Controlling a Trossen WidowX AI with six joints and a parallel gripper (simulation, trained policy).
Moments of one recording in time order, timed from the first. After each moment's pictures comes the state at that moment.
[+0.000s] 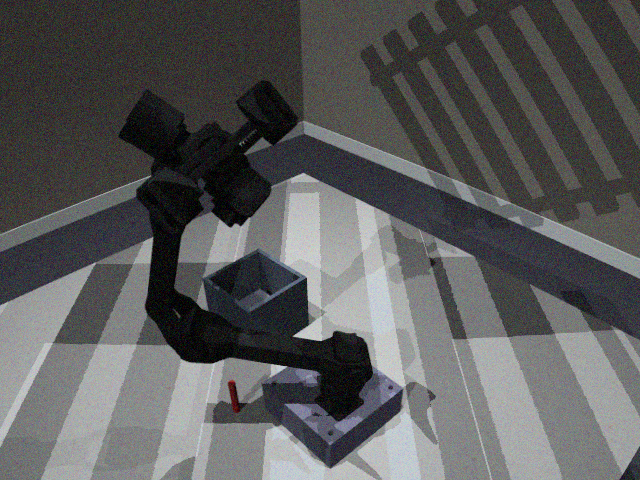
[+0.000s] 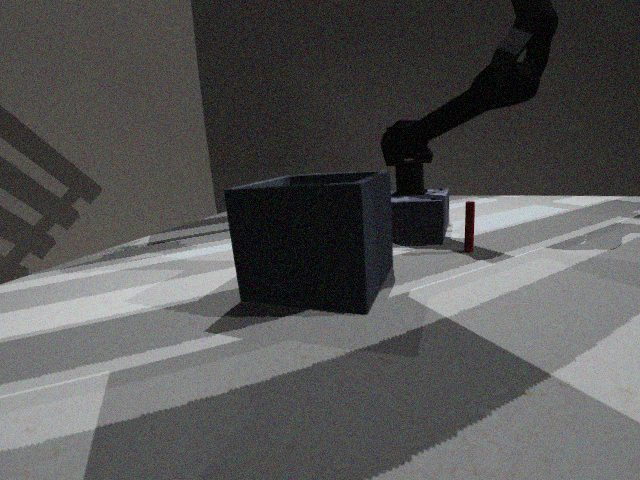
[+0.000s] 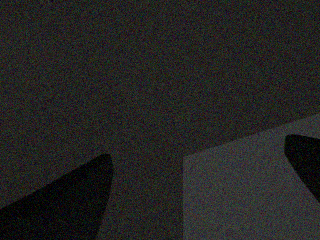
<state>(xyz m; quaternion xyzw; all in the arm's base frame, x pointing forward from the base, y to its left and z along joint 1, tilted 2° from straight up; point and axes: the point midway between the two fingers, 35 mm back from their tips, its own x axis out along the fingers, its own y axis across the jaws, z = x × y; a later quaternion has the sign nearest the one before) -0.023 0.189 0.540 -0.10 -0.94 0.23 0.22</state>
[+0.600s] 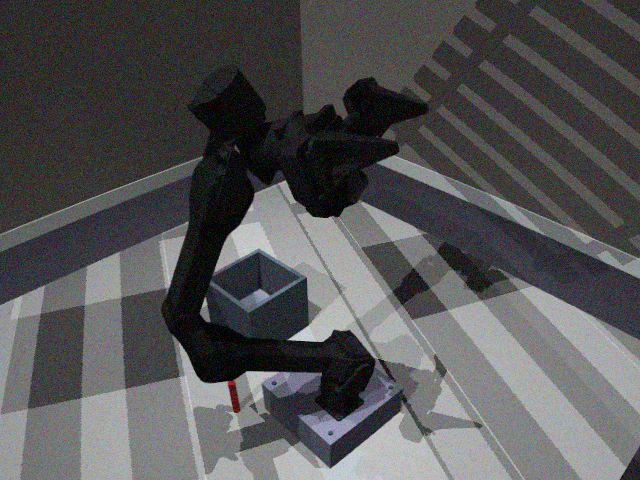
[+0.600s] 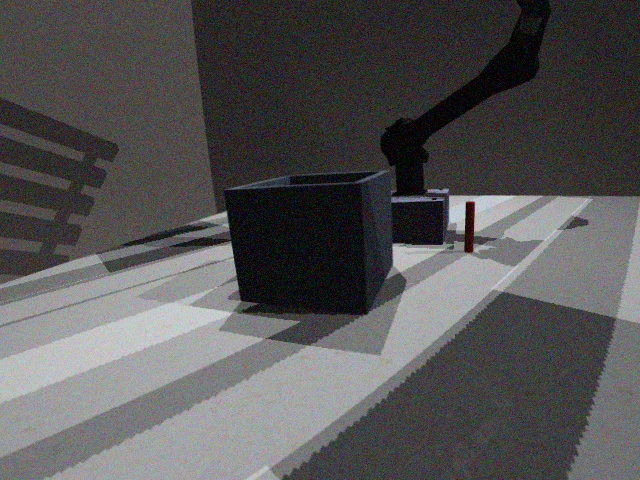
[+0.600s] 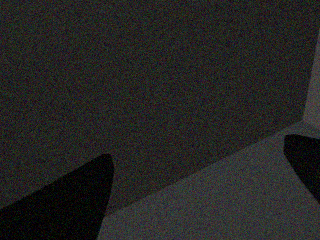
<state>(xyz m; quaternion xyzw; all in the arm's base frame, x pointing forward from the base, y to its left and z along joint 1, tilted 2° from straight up) -0.107 0.062 0.559 0.17 -0.97 0.09 0.15</state>
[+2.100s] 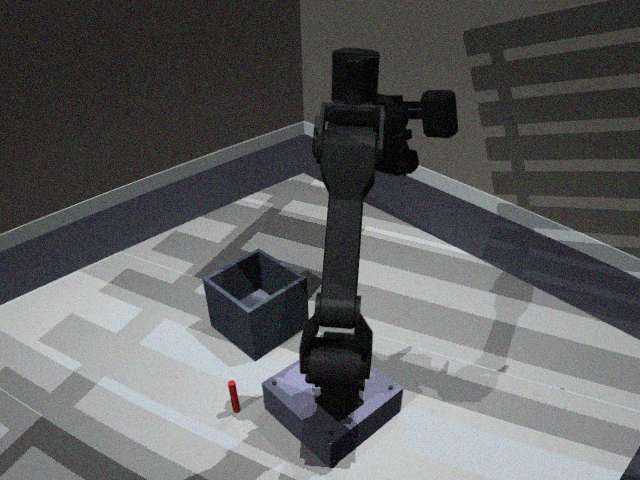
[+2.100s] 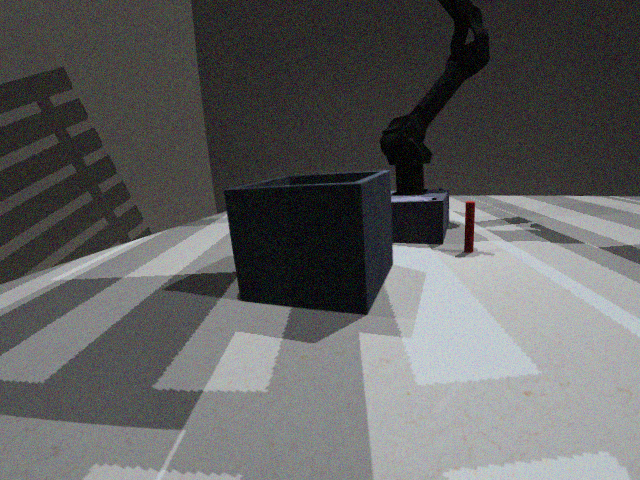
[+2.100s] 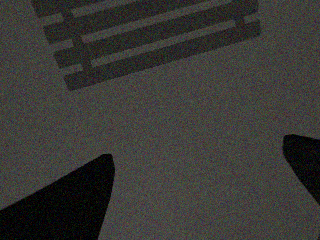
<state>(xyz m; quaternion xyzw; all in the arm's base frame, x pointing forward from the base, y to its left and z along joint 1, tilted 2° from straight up) 0.038 -0.164 0.497 0.76 -0.64 -0.08 0.08</state>
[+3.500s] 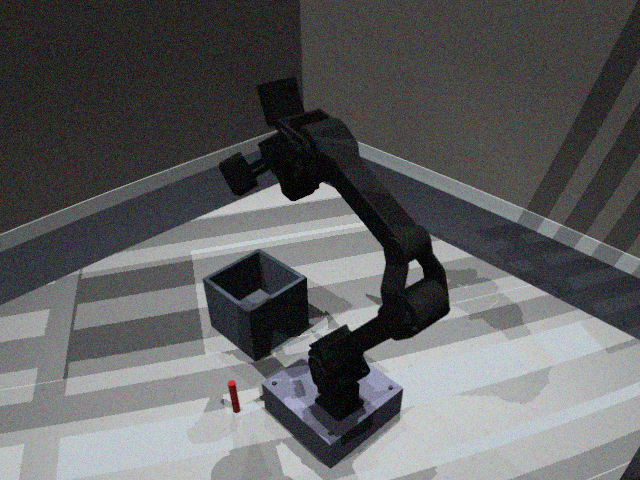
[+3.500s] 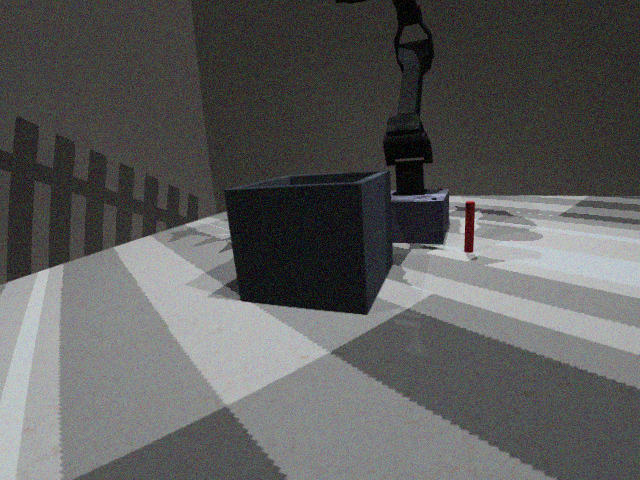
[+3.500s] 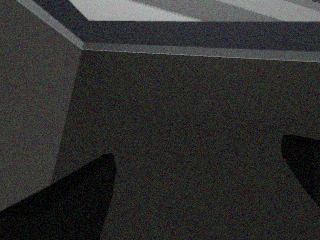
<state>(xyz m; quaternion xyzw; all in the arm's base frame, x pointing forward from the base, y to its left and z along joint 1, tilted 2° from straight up) 0.247 -0.054 0.380 0.95 -0.13 -0.24 0.13</state>
